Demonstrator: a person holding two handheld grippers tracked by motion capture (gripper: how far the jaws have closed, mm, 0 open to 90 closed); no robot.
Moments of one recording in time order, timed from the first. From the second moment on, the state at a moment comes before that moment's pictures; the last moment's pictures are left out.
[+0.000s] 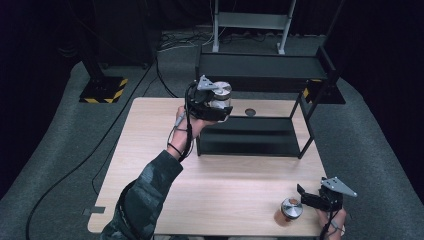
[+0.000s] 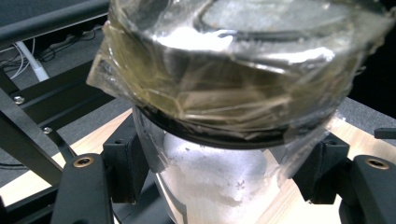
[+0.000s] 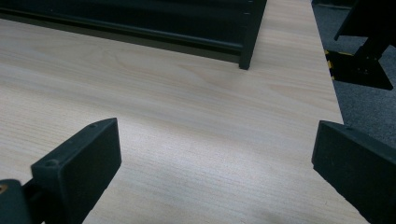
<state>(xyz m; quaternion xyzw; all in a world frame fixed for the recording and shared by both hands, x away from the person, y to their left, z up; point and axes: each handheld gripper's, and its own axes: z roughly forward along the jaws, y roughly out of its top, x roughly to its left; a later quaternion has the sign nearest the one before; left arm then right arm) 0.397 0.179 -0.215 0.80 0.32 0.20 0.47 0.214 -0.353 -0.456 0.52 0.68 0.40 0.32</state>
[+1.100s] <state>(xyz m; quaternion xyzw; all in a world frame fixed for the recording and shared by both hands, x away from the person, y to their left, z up) 0.411 0.172 -0.181 0.79 0.32 0.21 0.47 0.213 -0.353 -0.456 0.52 0.68 0.40 0.32</state>
